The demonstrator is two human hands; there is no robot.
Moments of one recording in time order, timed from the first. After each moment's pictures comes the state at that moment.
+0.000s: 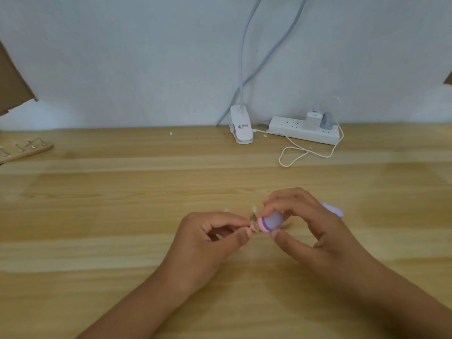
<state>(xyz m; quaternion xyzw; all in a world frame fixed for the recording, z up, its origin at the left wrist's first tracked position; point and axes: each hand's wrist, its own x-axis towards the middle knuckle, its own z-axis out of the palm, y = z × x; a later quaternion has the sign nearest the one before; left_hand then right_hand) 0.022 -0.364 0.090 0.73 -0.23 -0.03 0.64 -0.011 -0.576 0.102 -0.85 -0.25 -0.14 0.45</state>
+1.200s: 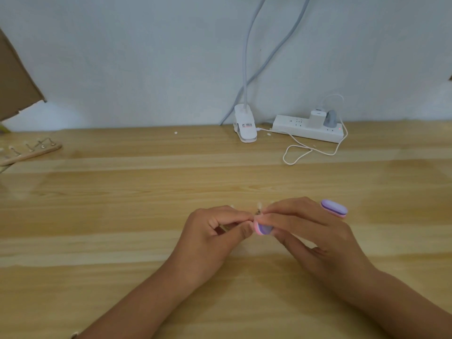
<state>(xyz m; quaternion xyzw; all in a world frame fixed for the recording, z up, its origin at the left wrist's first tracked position) 0.024 -0.362 0.089 0.73 -0.26 -0.01 0.63 -0.008 -0.566 0.085 -0.84 -0.31 -0.34 0.28</state>
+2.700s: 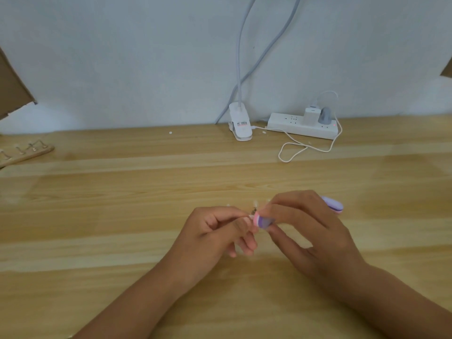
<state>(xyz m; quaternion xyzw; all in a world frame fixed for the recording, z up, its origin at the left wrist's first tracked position) 0.022 -0.362 0.098 0.69 -0.24 -0.14 0.67 -0.008 -0.562 0.084 -0.83 -0.31 -0.41 0.24</state>
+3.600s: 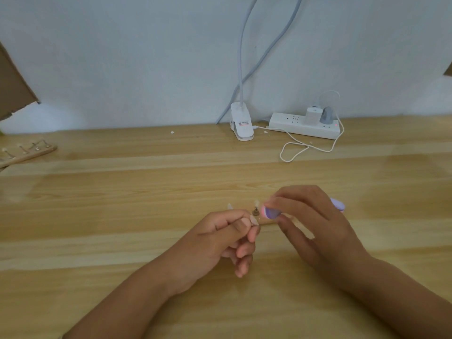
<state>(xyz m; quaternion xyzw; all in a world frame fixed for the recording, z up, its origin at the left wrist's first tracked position) 0.024 -0.359 0.099 0.63 -0.28 -0.29 0.67 -0.003 -0.571 0.086 -0.84 -0.31 -0.39 0.23</state>
